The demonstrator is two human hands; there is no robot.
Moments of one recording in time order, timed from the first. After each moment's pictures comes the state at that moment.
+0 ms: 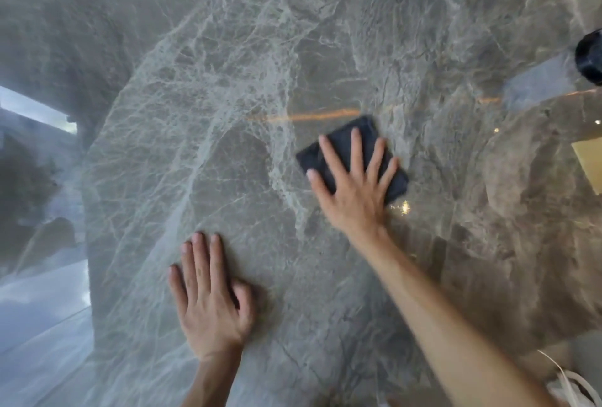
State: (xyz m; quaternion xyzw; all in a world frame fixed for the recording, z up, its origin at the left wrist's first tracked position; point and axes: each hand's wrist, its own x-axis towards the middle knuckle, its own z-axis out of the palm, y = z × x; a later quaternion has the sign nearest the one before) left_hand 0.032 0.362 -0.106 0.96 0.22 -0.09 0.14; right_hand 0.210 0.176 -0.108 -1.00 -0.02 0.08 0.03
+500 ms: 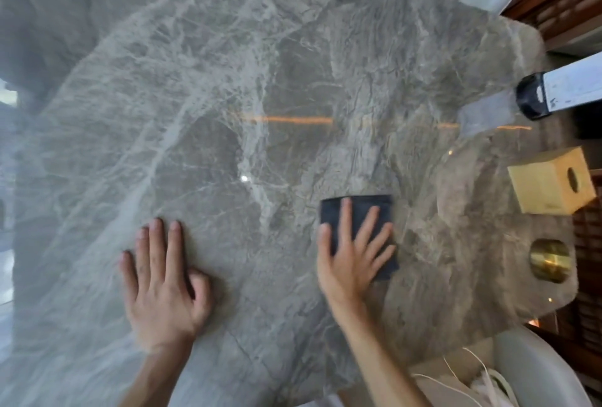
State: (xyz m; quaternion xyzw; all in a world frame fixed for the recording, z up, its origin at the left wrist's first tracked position) left_hand 0.029 0.360 -0.108 0.96 0.23 -0.04 0.15; right_hand 0.106 0.127 -0.096 -0.97 0.17 0.14 0.04
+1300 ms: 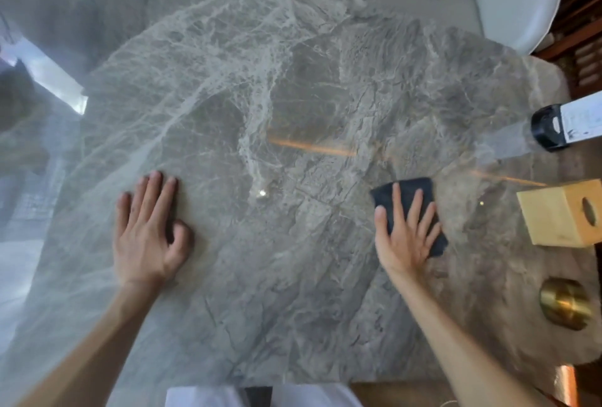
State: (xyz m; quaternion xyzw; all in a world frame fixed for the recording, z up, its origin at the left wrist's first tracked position) left_hand 0.026 0.359 -0.104 0.95 0.22 -0.01 0.20; right_hand 0.163 -0.016 -0.098 -0.99 0.06 0.12 0.03
